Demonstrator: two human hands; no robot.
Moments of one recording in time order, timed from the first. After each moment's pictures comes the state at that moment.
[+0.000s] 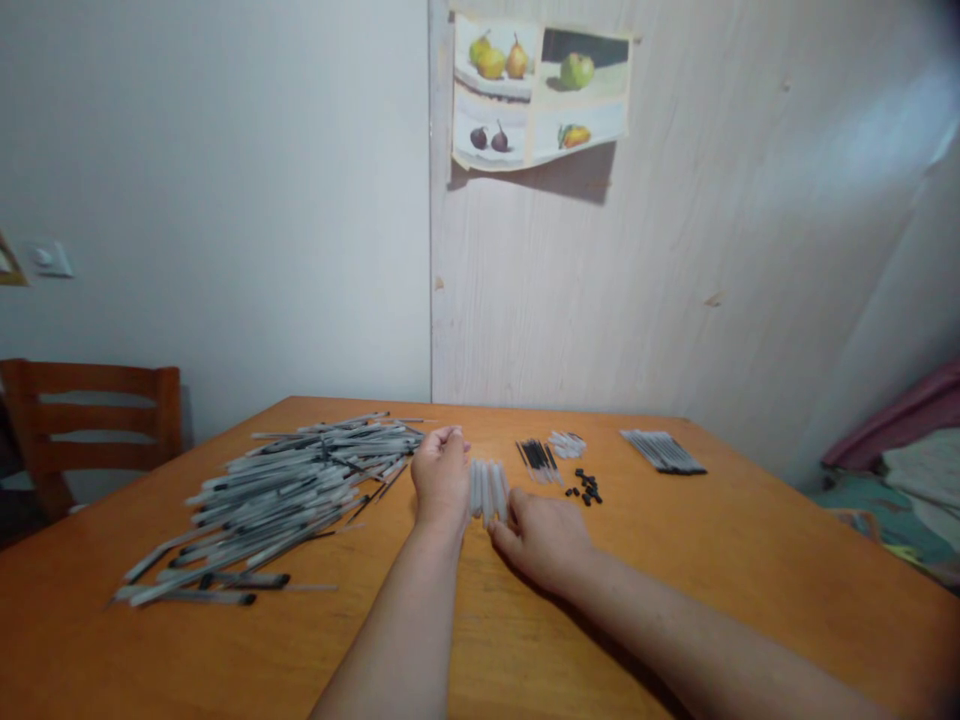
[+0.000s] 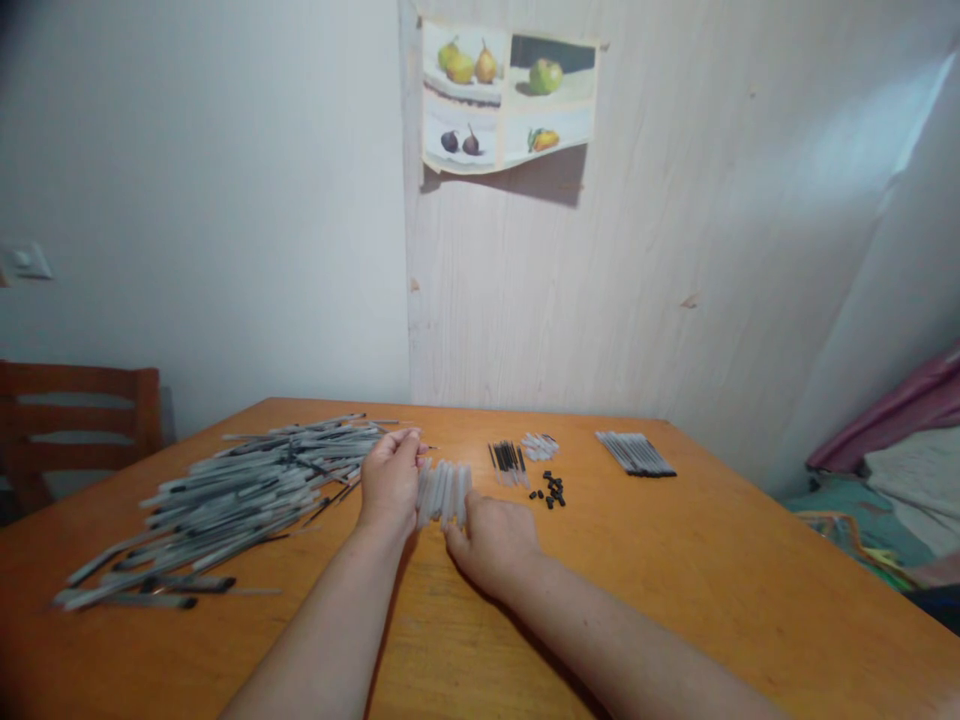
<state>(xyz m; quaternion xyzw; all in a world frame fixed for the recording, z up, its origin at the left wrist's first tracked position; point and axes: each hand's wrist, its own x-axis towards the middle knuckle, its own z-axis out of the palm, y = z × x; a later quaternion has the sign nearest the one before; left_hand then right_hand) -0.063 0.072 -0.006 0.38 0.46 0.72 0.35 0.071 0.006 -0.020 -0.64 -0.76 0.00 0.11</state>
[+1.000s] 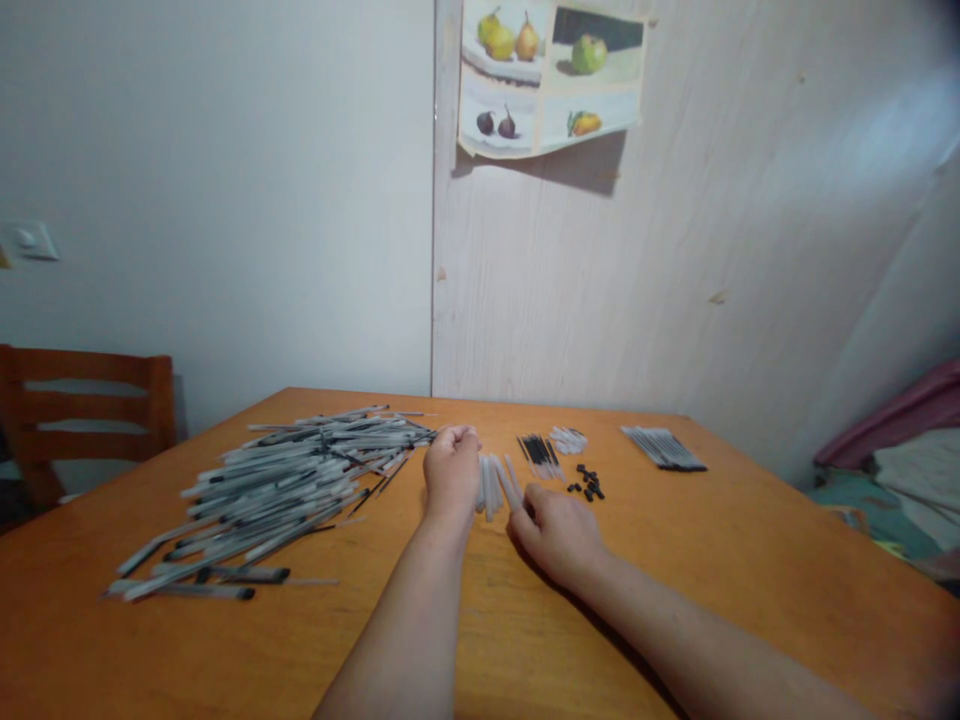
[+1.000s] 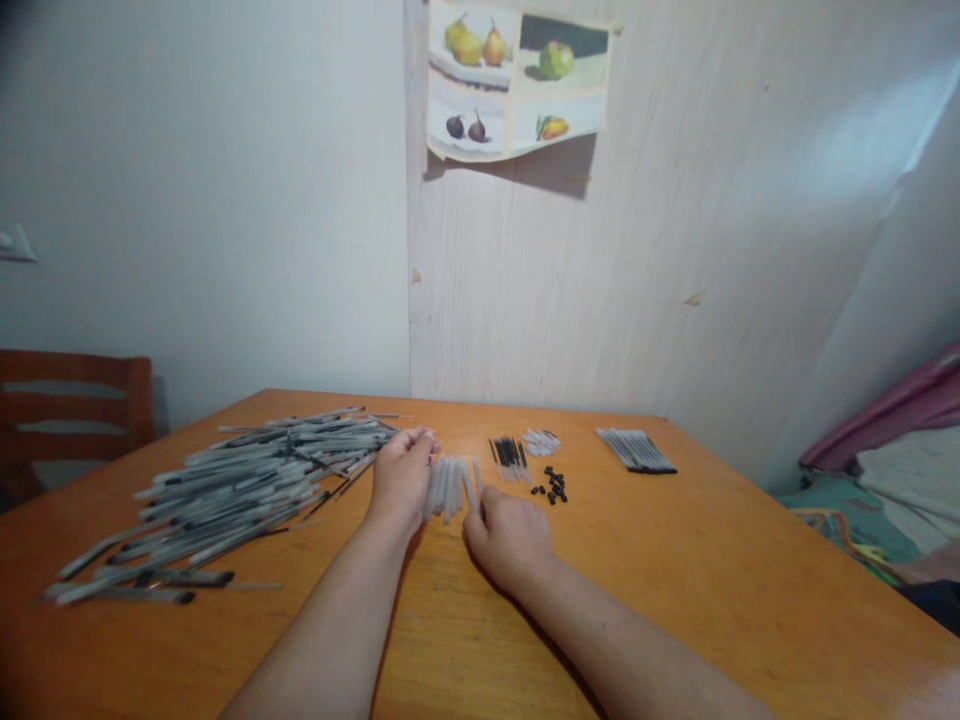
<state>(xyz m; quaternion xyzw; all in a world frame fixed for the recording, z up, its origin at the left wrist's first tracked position) -0.060 0.081 -0.018 0.45 0.49 0.67 0.33 0.082 0.010 -0.034 -0.67 -0.72 -0.02 0.16</state>
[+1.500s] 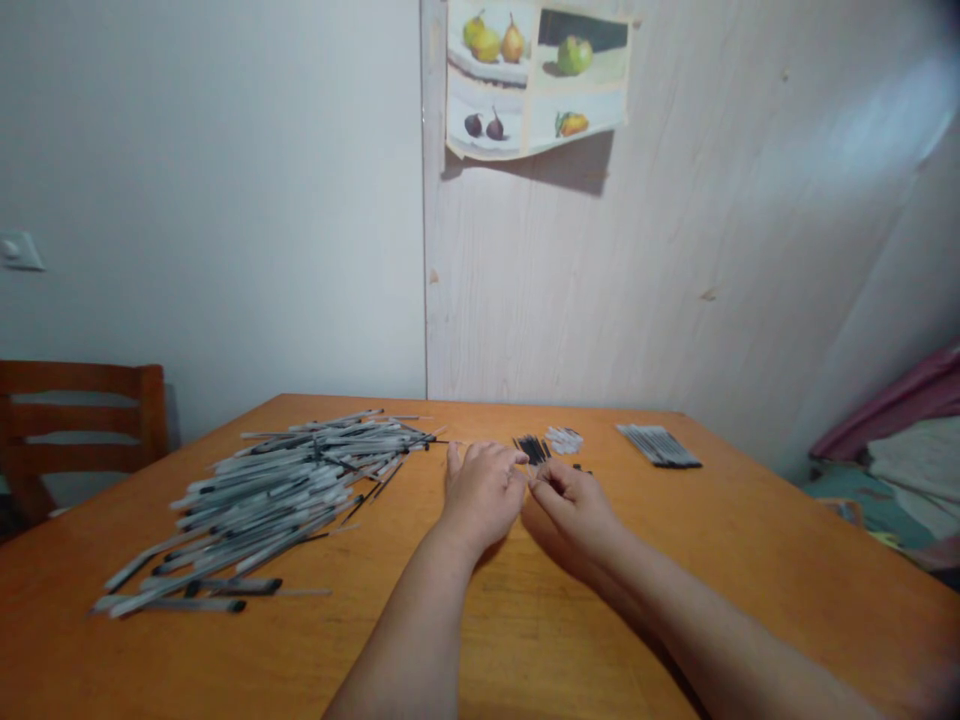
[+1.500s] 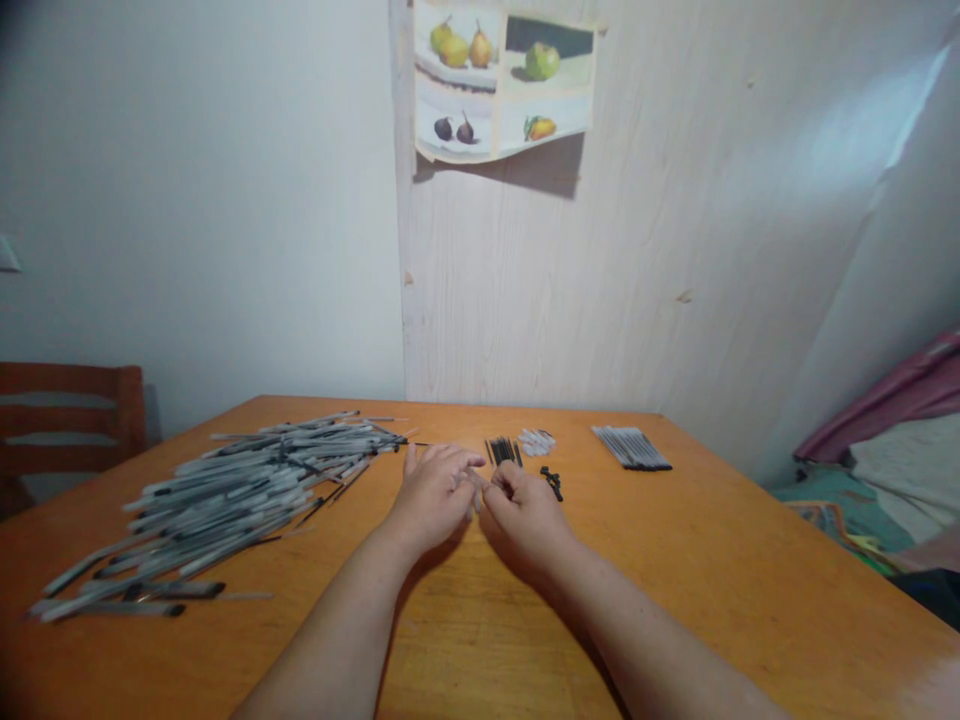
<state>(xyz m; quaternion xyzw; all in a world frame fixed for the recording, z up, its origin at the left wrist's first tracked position) -0.048 0.041 -0.004 0.80 0.47 0.37 0.07 0.114 0.025 -0.027 -0.57 -0.70 0.14 0.41</state>
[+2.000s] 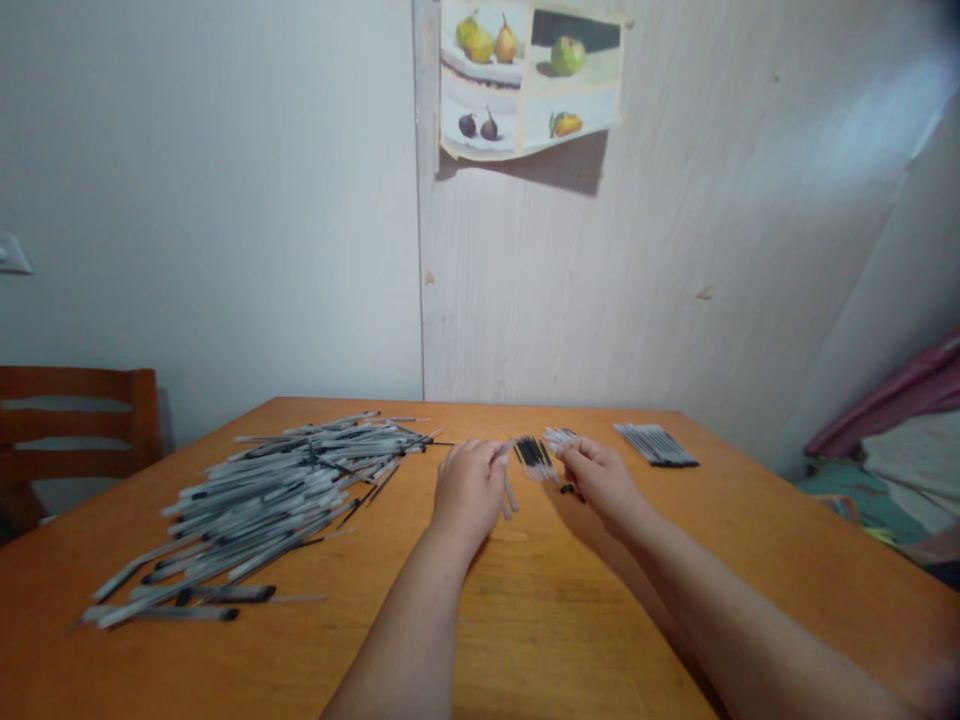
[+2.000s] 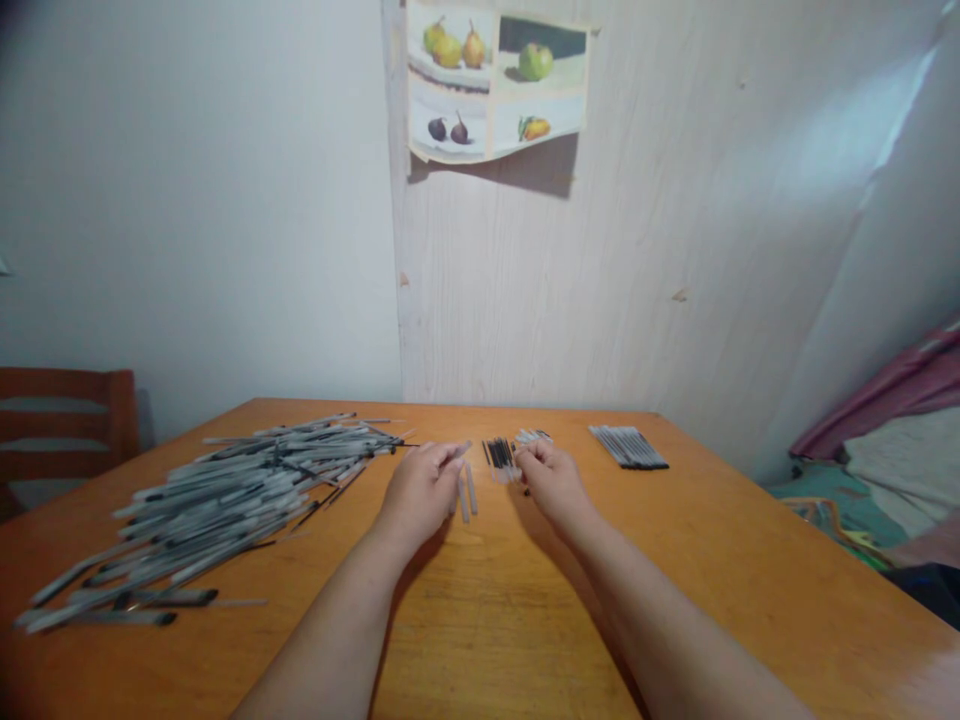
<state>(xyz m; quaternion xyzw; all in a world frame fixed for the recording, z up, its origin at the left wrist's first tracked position) -0.054 0.051 -0.003 0.77 0.49 0.41 0.06 0.145 0.045 -0.006 -0.58 -0.59 0.26 0.49</state>
